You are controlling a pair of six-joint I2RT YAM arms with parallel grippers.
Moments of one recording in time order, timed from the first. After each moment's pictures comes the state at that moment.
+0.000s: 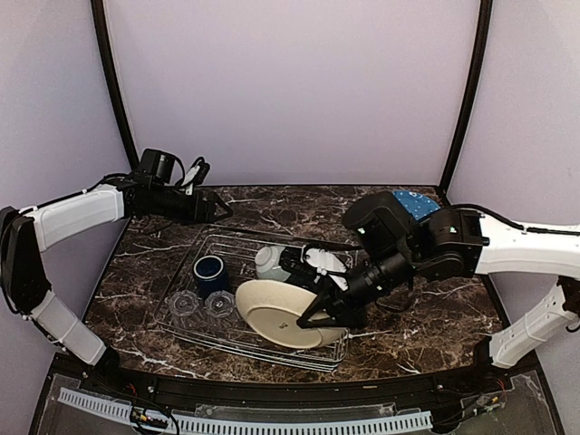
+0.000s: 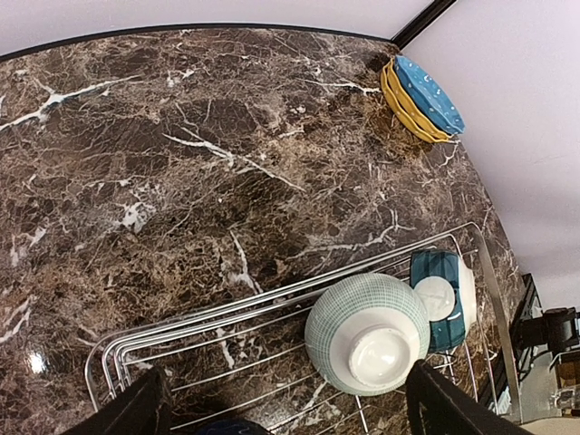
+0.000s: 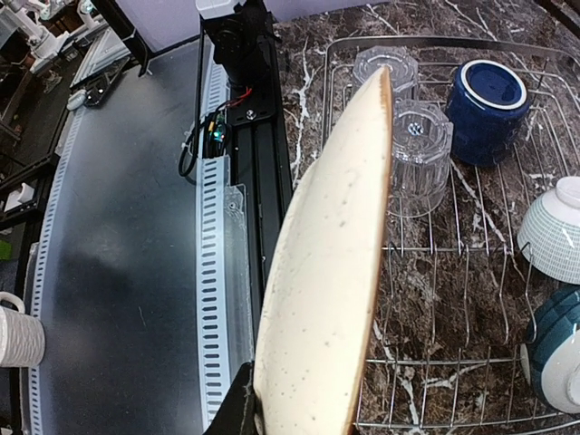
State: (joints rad) left arm -0.34 1.51 1.17 -0.39 0.47 -0.25; right arm 1.24 1.36 1.22 -0.62 -0.37 0.00
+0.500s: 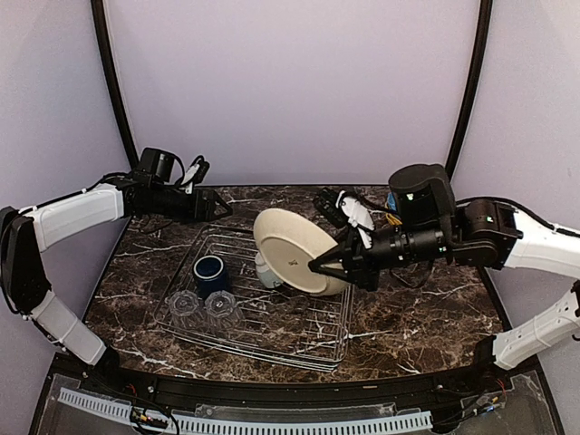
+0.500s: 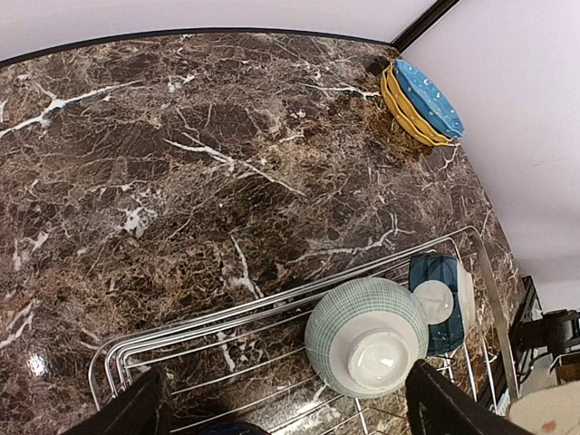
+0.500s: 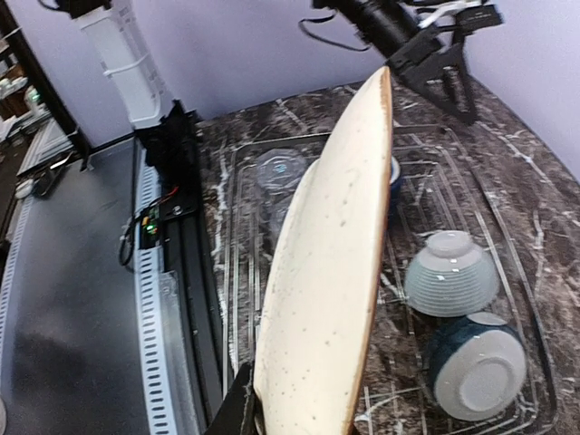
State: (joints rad) left arm -0.34 1.51 1.17 -0.39 0.47 -0.25; right arm 1.17 1.22 1.17 -0.46 -0.21 0.03
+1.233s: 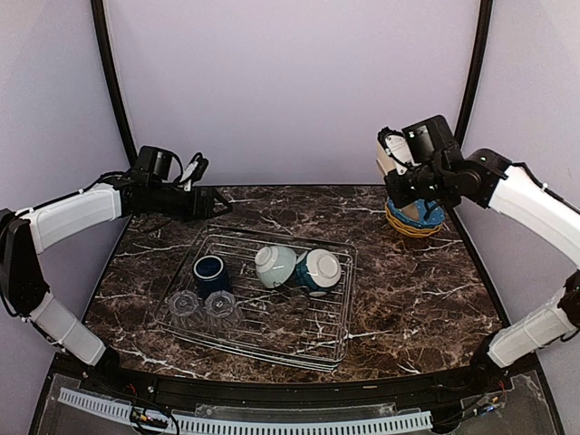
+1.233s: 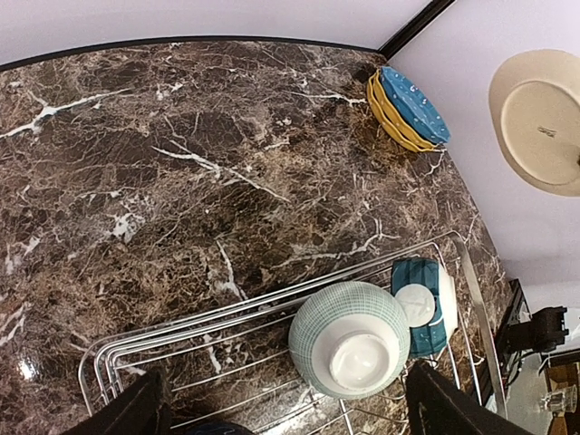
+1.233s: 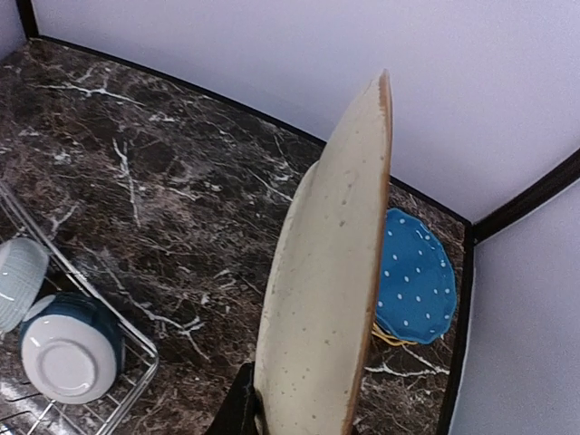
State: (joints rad) left arm -0.34 1.49 1.18 -0.38 0.49 -0.27; right arm 0.72 1.31 1.39 -0.70 0.40 0.00
